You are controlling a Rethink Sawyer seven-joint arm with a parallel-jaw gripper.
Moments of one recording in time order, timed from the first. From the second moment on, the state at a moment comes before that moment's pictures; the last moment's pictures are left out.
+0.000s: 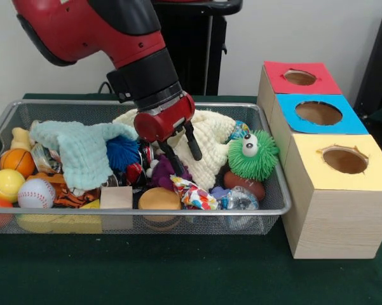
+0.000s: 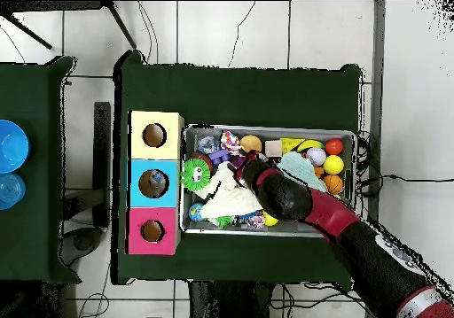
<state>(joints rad) -0.94 -0.40 0.65 1.90 -0.24 0.14 0.34</state>
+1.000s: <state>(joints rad) -1.02 -0.24 0.67 1.95 -0.30 0.03 0.34</state>
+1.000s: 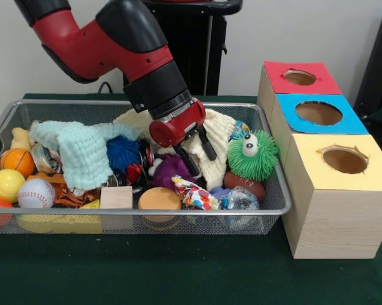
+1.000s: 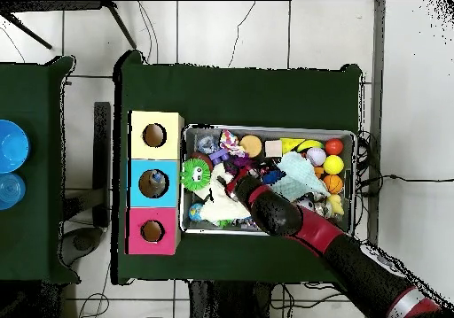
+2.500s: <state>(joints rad) -1.06 -0.15 0.75 1.96 -0.38 -0.06 0.34</state>
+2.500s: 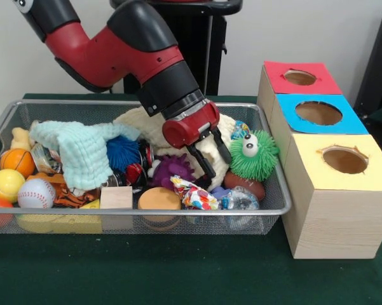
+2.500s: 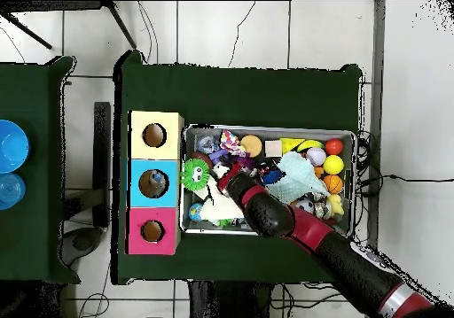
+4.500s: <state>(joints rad) -1.01 -0.09 0.75 1.94 -0.52 -0.28 0.34</state>
